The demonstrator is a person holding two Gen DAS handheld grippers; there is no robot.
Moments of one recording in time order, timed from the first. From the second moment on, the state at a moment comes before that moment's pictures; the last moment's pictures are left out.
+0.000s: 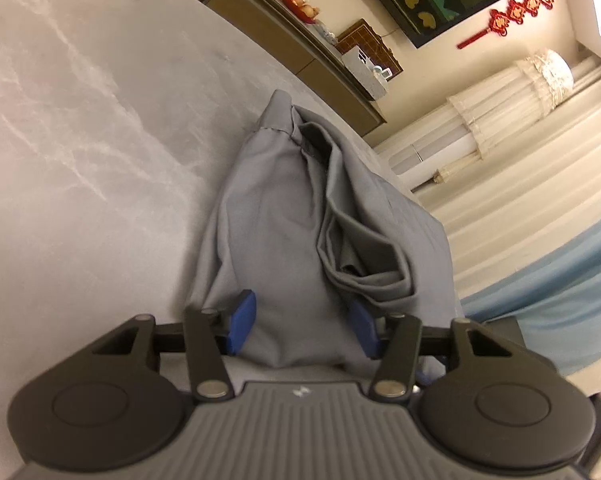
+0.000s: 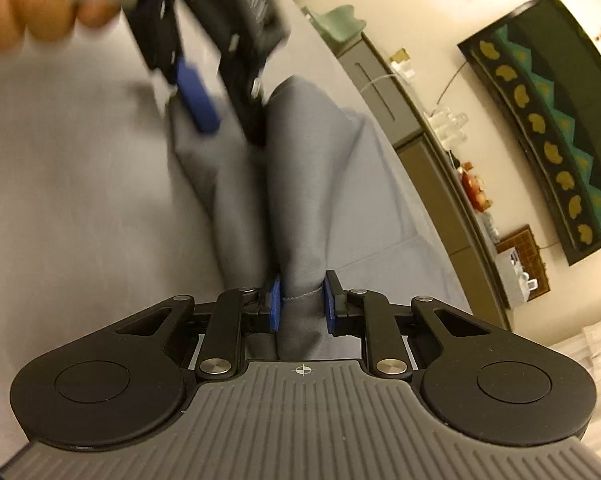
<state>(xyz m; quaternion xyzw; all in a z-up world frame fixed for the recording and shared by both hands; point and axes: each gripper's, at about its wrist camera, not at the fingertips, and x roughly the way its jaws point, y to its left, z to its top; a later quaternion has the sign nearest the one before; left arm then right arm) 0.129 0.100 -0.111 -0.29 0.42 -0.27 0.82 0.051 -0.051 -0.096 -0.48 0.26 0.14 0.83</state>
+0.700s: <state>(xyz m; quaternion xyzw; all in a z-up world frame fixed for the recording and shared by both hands) 0.099 0.028 -0.096 -0.19 0.41 -0.27 0.85 0.032 -0.272 -0.057 0.08 0.31 0.04 0.95</state>
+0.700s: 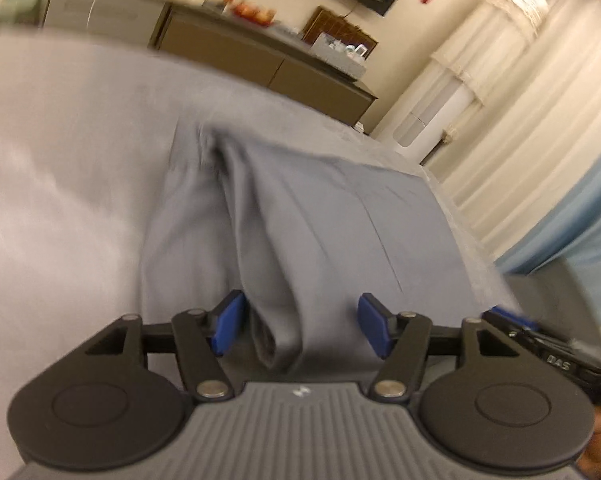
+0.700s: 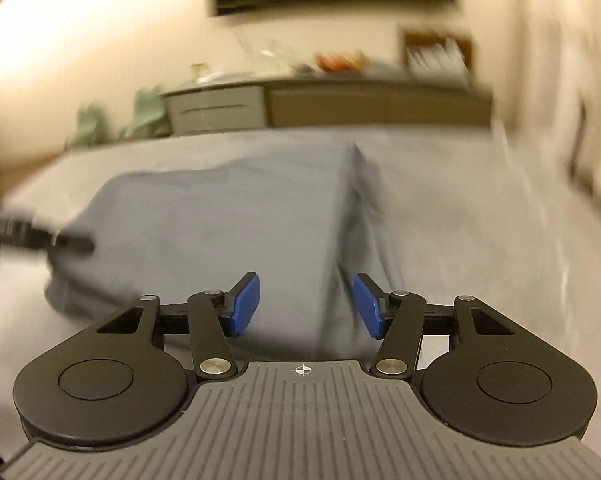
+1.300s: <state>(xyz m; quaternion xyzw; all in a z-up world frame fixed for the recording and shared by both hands) 0.074 0.016 -0.100 -0.13 0.40 -0.36 0.83 0.043 -0.301 -0.054 0.10 0.34 -0.01 0.93</state>
